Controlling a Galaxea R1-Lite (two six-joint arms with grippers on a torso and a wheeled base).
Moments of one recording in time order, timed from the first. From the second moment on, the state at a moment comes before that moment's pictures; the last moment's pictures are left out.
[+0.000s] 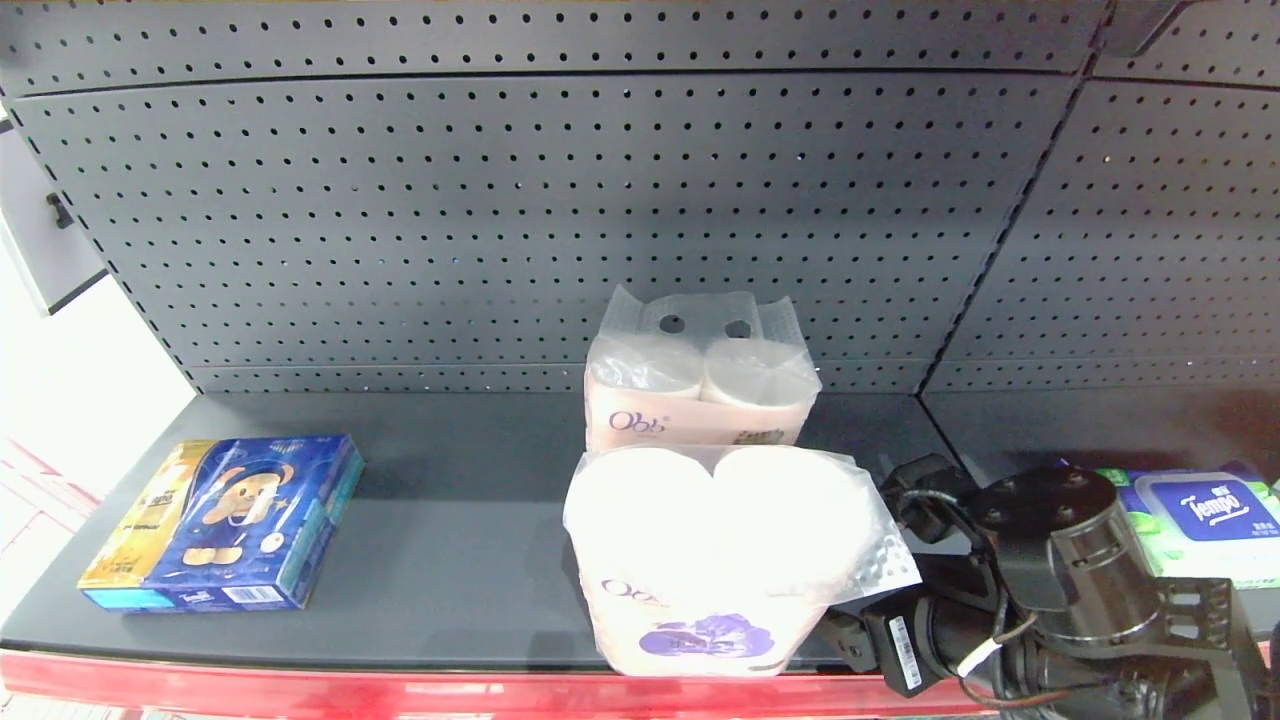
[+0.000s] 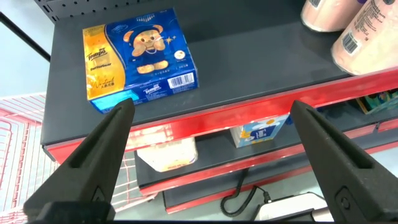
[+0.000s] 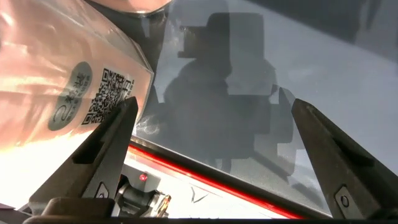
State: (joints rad) left arm -0.16 0.38 -0.51 0.41 -0.02 0.11; right arm 0.75 1.59 -0.48 -0.38 -0.31 0.19
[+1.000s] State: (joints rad) left arm -0.16 0.38 -0.50 0.41 -0.02 0.10; right arm 0.75 1.57 -0.42 -0.38 -0.31 0.19
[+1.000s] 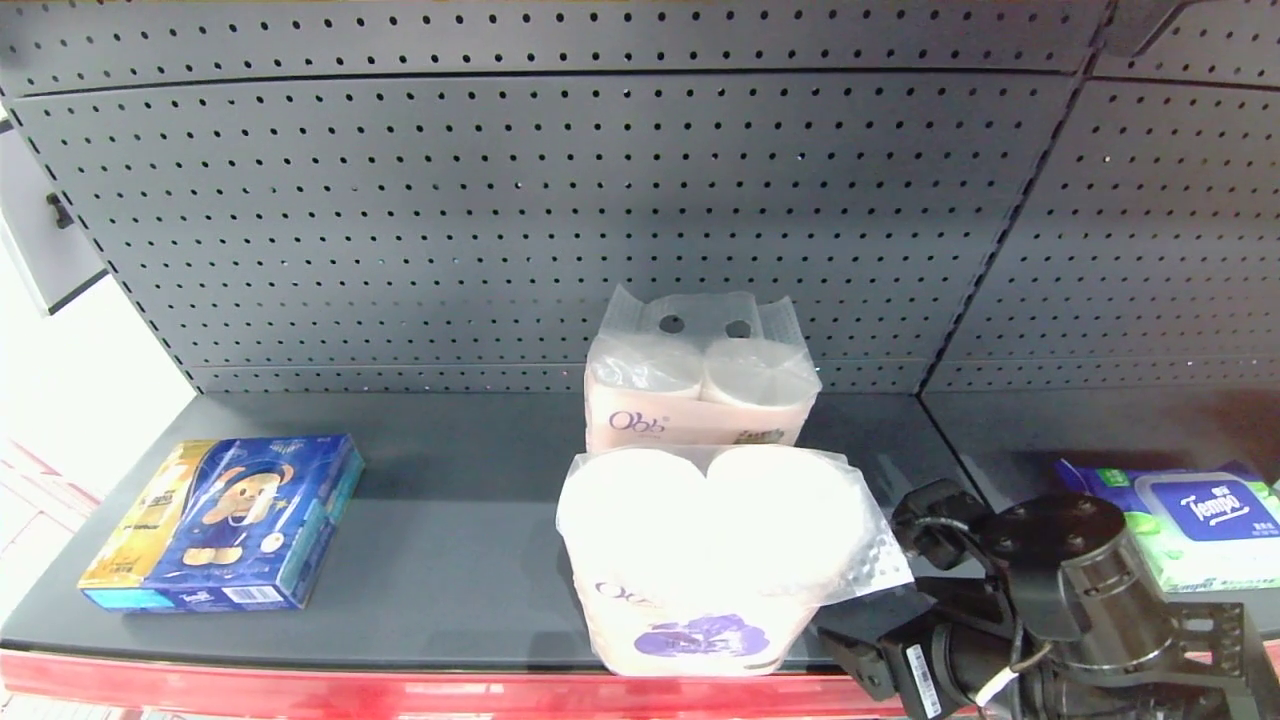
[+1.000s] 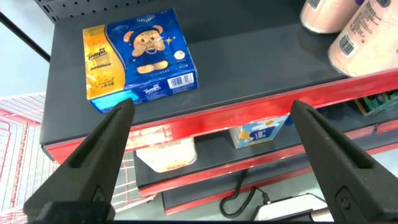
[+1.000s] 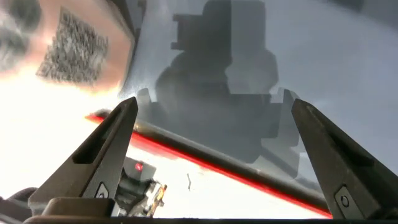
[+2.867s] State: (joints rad) left arm -0.16 0.38 -0.50 0.39 -0.01 0.10; right arm 0.79 1.63 -0.47 -0.39 -0.31 0.19
